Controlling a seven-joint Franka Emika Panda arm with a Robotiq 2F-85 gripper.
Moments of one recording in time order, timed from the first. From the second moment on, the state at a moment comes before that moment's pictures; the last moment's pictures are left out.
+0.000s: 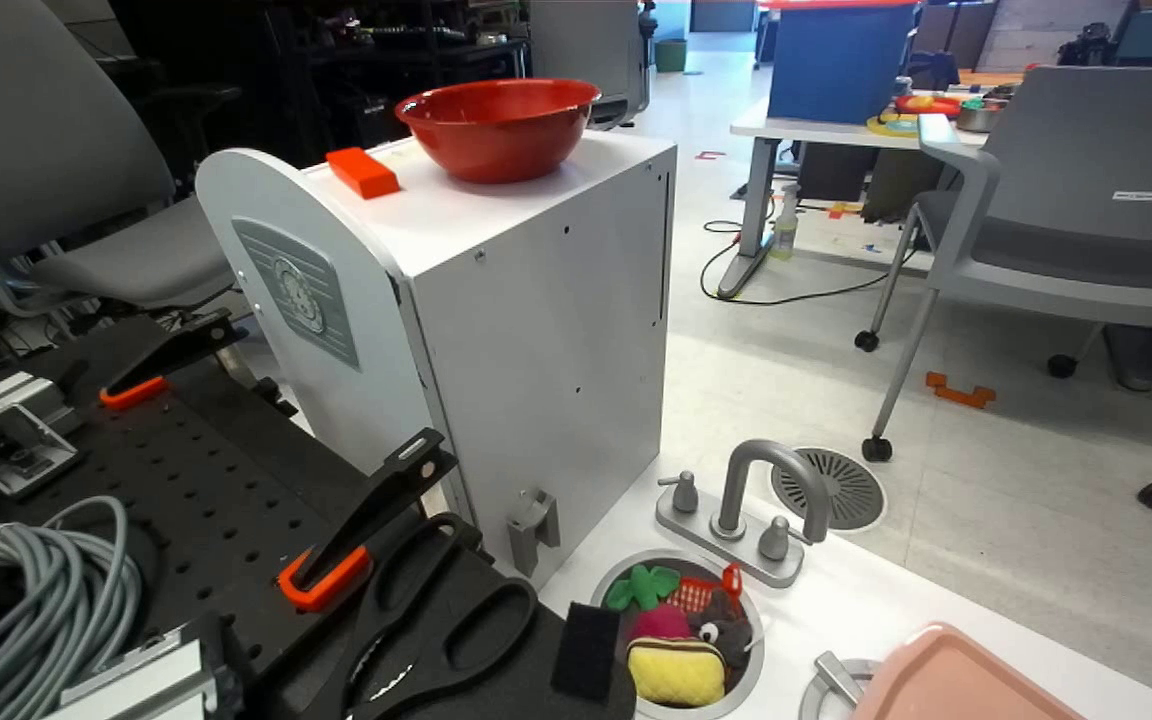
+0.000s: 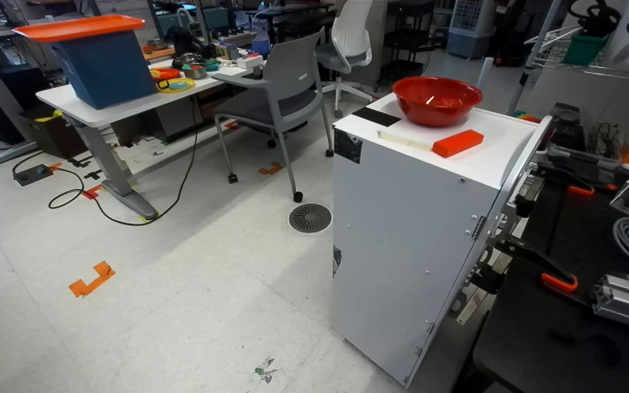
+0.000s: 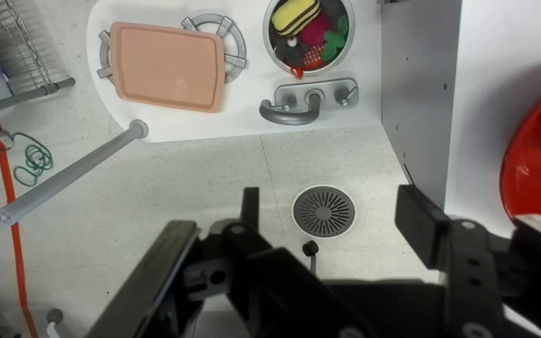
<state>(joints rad) -0.15 0.02 -0.15 -2.21 -0.22 2.36 -0.05</state>
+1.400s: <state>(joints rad) -0.06 -0.22 -0.04 -2.30 -0.31 2.40 -0.03</state>
